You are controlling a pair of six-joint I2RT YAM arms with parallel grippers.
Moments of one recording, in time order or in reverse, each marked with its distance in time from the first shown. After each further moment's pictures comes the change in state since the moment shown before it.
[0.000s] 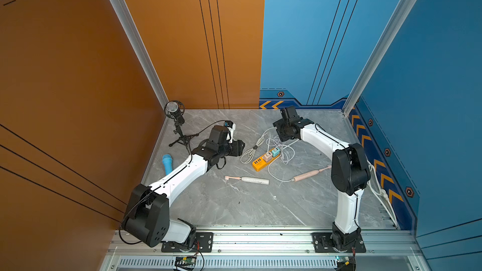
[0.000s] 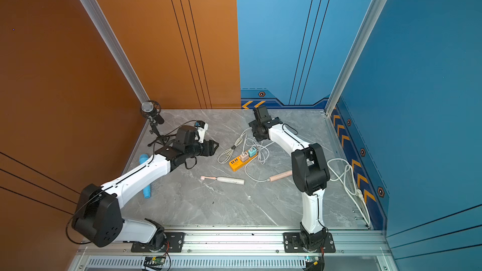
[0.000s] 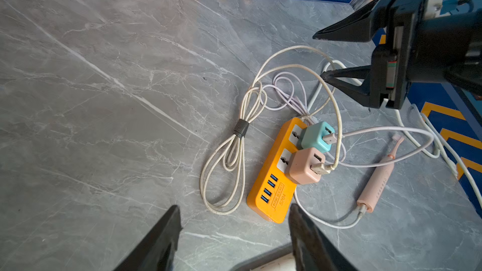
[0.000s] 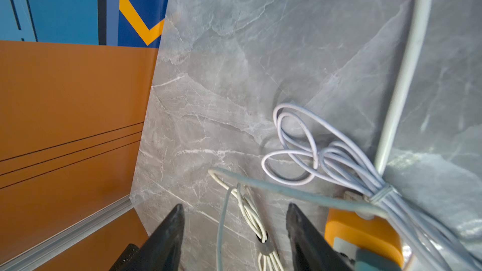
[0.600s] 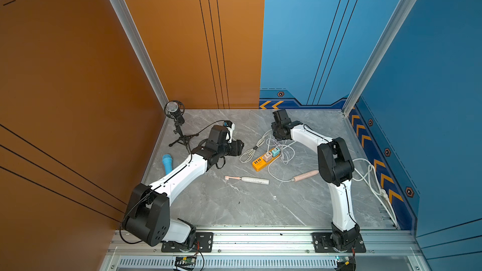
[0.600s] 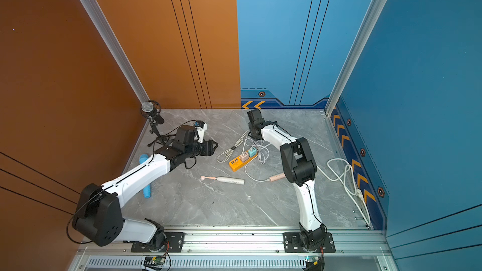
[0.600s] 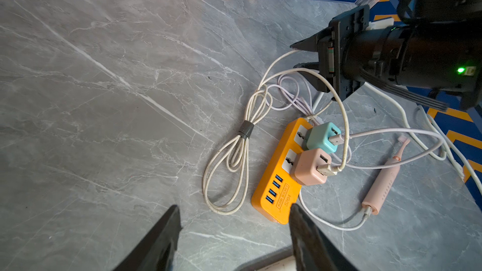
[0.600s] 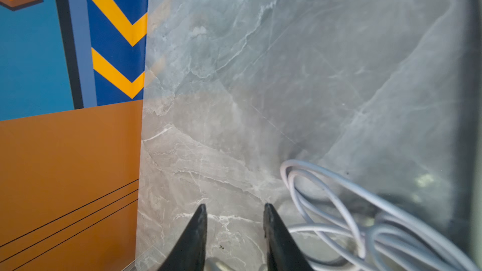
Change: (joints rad) left arm 0.014 0.006 0.000 -0.004 -0.004 0.004; right arm 0.019 0.191 0.115 0.071 0.160 0.135
